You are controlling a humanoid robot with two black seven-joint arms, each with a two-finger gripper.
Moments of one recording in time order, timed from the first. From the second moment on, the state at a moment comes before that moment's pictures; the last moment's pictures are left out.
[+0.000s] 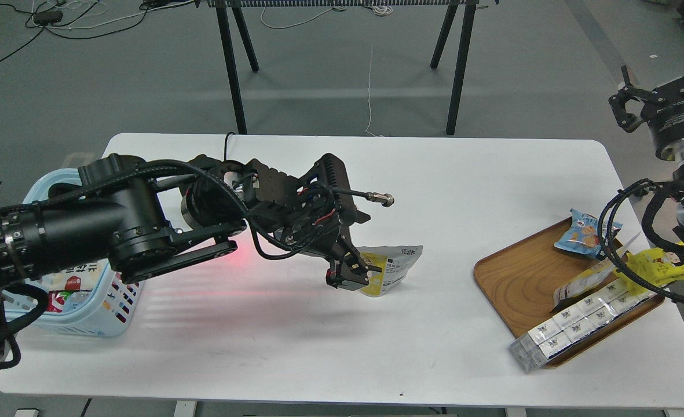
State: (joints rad) left arm -1.12 0.29 -0.14 -1.31 2.18 -0.49 -0.32; right arm 0.77 -0.51 0.61 0.55 0.34 0.49 0.47
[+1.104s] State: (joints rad) left arm -1.11 0.21 -0.13 -1.22 2.18 -0.46 -0.32; right arm 0.77 -0.51 0.61 0.57 0.33 0.49 0.47
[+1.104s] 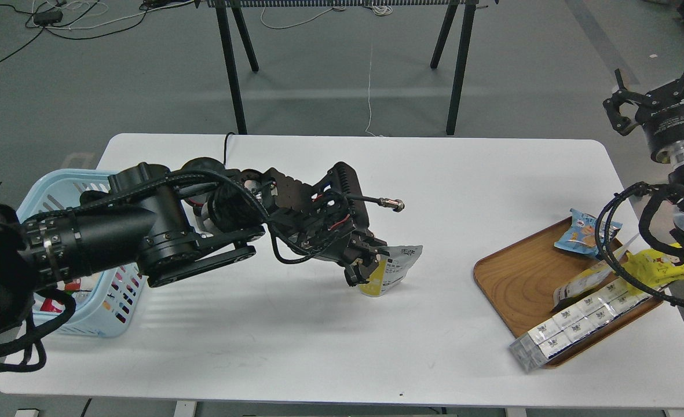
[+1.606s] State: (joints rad) left arm -1.12 0.43 -0.16 -1.40 2.18 -0.45 -0.33; right arm 0.77 -0.51 0.61 0.56 0.33 0.49 0.47
